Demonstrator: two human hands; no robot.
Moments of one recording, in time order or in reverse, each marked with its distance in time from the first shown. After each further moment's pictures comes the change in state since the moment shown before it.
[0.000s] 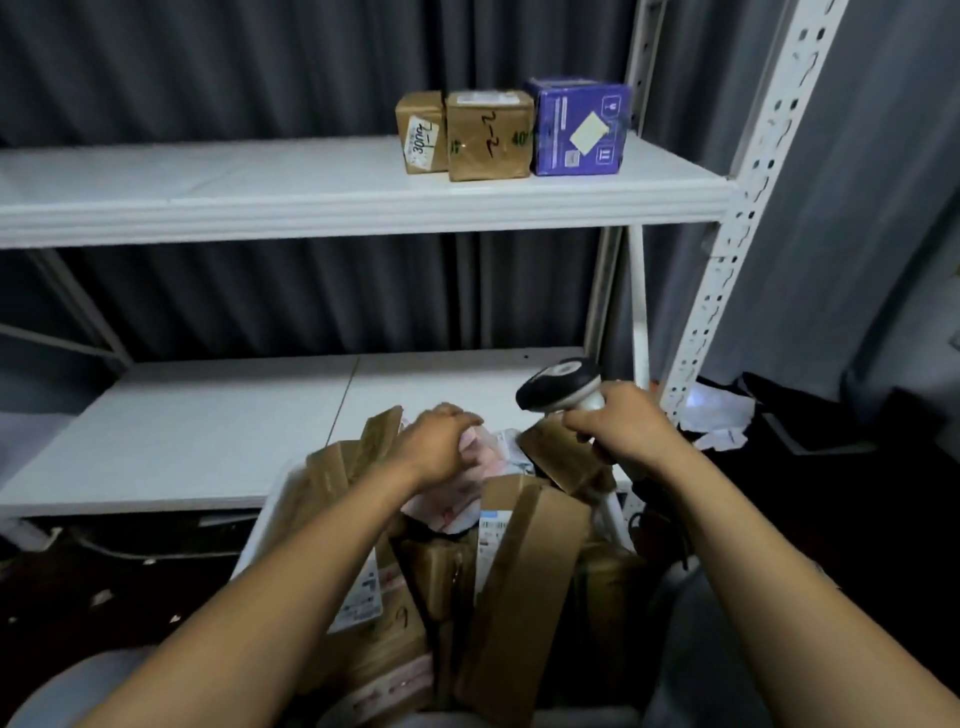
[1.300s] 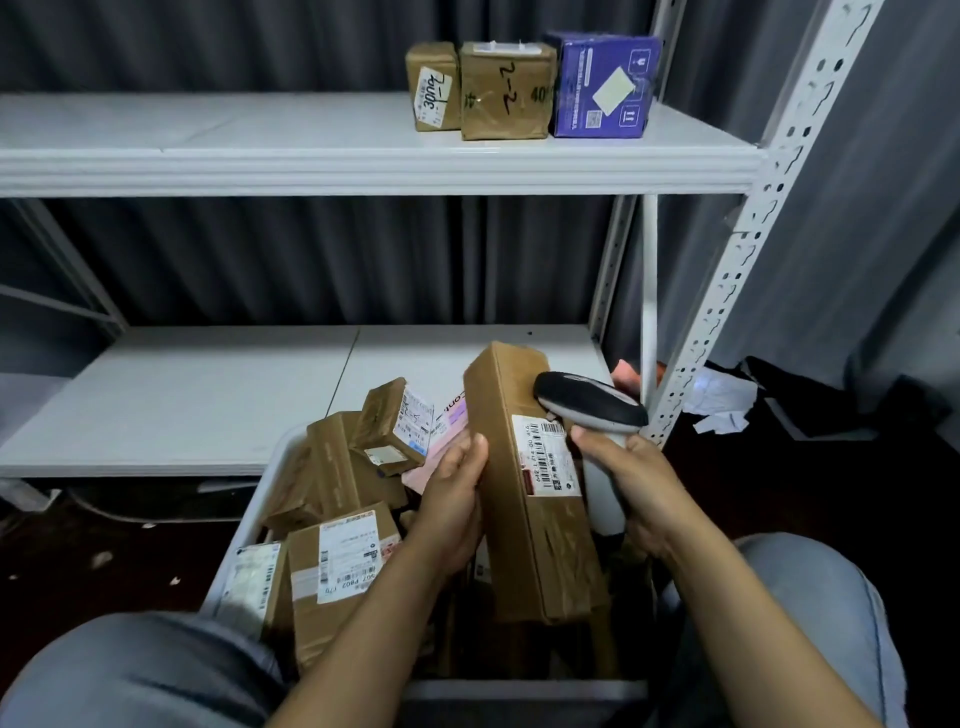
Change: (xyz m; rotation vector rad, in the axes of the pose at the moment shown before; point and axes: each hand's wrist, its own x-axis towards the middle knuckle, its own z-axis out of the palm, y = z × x) left_hand -0.075 0.056 0.042 -1.830 0.147 -0.381; right_hand -0.048 0.033 0.048 0.956 -0.066 0.216
